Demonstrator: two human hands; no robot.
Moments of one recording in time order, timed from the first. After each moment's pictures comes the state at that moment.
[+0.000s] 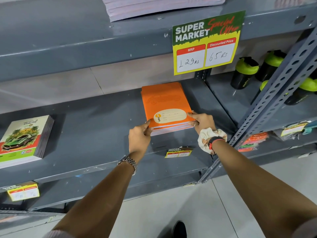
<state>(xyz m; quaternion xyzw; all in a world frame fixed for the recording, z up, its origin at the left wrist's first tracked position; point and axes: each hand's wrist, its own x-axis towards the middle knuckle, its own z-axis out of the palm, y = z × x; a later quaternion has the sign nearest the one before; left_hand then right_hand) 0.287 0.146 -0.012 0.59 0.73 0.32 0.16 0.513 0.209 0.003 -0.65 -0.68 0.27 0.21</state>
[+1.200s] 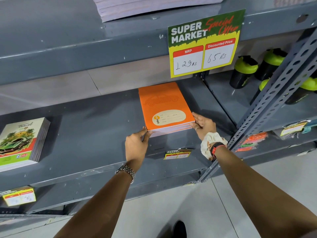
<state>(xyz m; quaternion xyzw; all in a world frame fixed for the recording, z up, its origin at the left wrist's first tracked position) 0.287 0.135 -0.026 0.55 0.73 0.36 0.15 0.519 0.203 -0.019 -0.63 -0.54 0.42 0.36</state>
